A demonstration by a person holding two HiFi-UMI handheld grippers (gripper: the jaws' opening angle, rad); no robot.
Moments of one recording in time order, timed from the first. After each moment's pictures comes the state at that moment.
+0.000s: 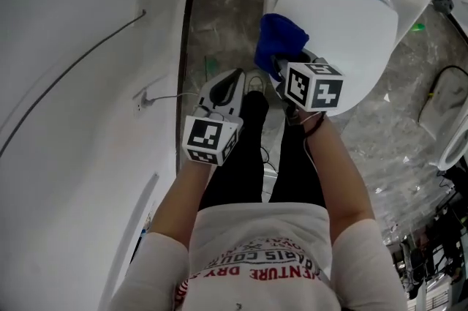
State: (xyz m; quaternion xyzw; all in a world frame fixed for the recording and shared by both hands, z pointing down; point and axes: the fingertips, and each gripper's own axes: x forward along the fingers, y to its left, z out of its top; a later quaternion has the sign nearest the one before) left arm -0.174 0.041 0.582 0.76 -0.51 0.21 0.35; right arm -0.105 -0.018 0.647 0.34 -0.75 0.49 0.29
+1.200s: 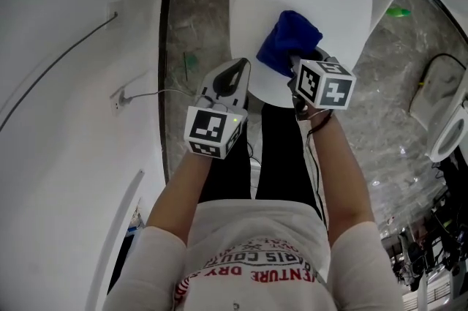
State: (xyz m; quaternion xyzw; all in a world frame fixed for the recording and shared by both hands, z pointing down) left arm -0.072 0.018 0.580 0.78 -0.49 0.19 0.34; right arm 0.026 -0.027 0.658 0.39 -0.73 0.47 0.32
